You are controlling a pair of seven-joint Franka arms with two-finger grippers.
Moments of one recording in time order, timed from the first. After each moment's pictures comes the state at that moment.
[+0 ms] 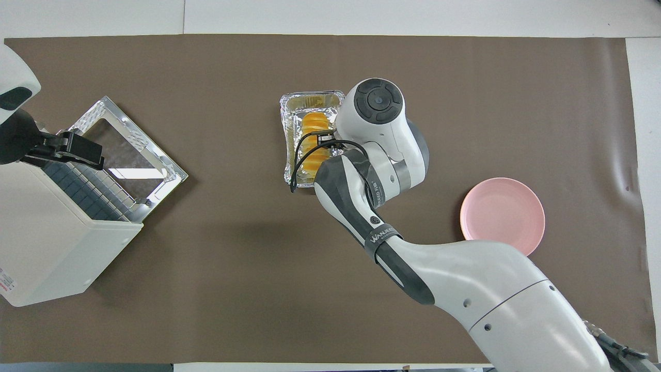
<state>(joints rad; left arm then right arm) -0.03 0.04 -0.08 -1.55 0.01 1.51 0.01 0.51 0.64 -0.02 -1.45 0.09 2.17 0.41</state>
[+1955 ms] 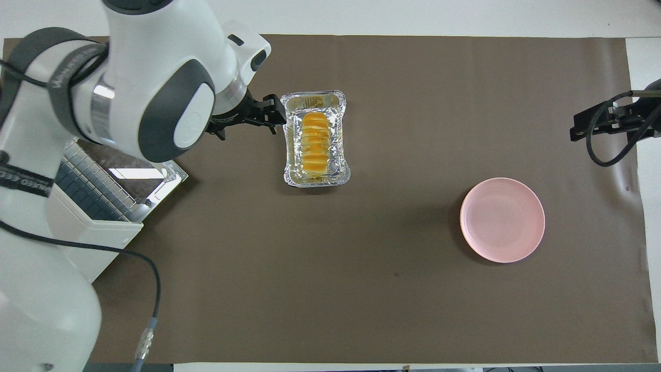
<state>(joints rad) -0.59 0.69 0.01 -1.00 -0.04 1.71 -0.68 -0.02 0.14 -0.04 -1.49 0.01 1.57 -0.01</state>
